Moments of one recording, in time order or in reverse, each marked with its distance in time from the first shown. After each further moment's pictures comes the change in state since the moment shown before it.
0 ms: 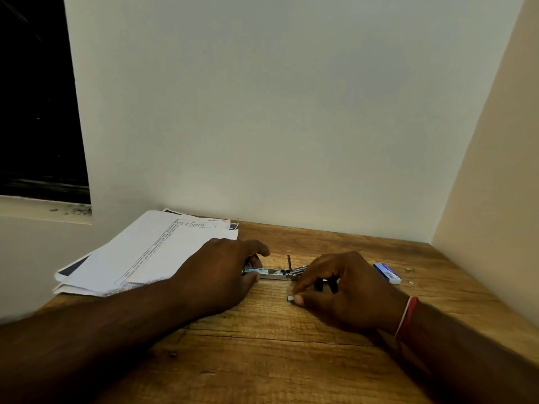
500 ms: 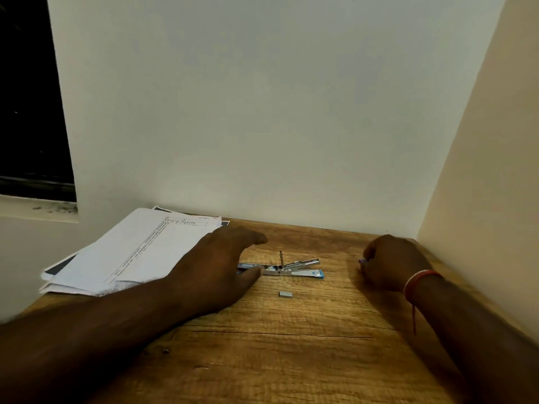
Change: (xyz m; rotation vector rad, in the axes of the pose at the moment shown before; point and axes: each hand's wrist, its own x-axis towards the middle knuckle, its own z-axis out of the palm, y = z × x) left_hand -0.004 0.008 0.000 -0.037 0.103 0.065; right_hand 0.009 0.086 -0.057 -0.694 0.113 0.751
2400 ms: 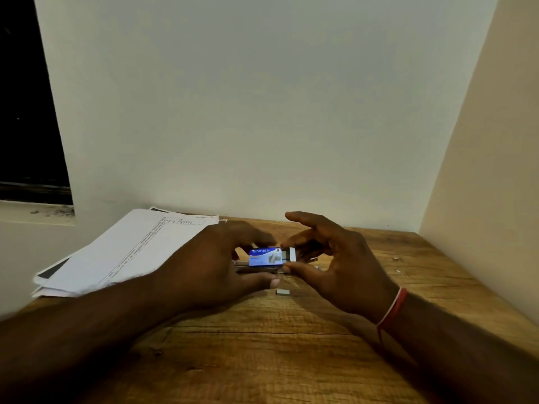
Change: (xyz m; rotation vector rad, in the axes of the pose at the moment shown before) left_hand 0.000 0.011 -0.016 -0.197 -0.059 0.062; right_hand -0.084 -0.077 -0.015 0.899 0.195 -0.786
